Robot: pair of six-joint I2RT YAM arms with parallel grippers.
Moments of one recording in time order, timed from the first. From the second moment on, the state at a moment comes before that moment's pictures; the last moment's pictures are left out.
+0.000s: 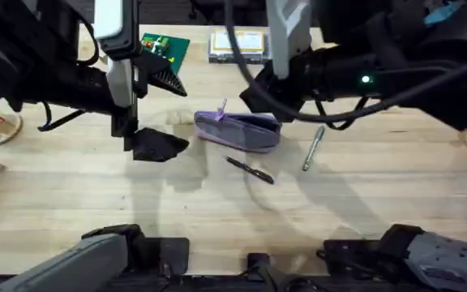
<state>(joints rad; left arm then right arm) 0.16 1.26 1.11 -1.26 0.80 1.55 0.70 1.31 1.19 -0.65 -0.13 -0.22</state>
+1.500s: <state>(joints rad) 0.16 1.26 1.11 -1.26 0.85 1.55 0.71 1.59 1.19 -0.66 -0.13 -0.59</state>
